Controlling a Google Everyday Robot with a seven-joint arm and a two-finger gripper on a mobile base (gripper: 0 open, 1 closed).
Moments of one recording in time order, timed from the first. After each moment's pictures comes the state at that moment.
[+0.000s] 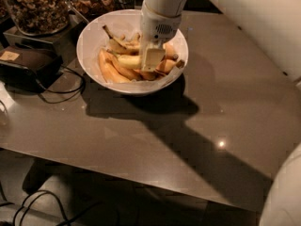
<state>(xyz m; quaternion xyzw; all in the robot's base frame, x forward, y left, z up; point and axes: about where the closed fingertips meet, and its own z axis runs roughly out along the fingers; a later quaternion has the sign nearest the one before) 0.588 -0.004 0.917 -0.75 0.64 0.04 0.14</state>
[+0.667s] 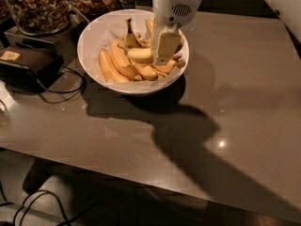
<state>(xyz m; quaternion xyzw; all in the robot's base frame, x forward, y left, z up) 0.559 -0.030 0.969 -0.74 0.66 0.02 0.15</state>
